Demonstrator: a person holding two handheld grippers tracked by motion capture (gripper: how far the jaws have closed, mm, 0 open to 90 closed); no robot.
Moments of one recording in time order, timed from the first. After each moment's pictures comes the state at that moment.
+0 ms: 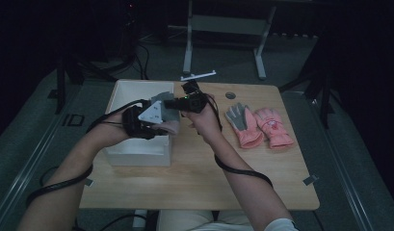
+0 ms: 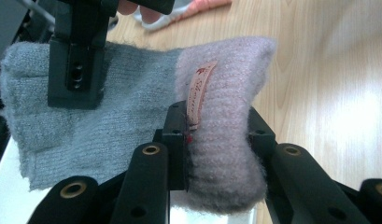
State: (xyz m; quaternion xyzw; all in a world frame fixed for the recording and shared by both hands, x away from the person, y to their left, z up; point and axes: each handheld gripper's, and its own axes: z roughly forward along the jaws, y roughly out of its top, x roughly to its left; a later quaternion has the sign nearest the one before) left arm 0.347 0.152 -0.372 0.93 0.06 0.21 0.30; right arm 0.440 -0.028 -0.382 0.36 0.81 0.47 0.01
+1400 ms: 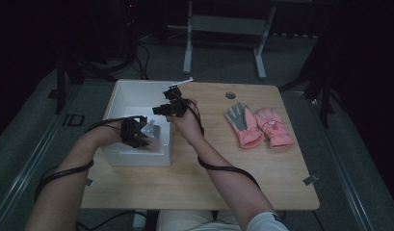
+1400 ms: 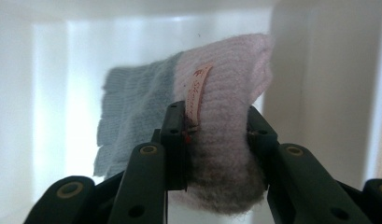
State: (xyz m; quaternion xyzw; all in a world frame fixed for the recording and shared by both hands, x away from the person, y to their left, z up) left arm 0.403 0.180 -0.482 0.98 0.02 0.15 0.12; right arm 0.464 0.018 -0.431 0.39 0.82 0.42 0.03
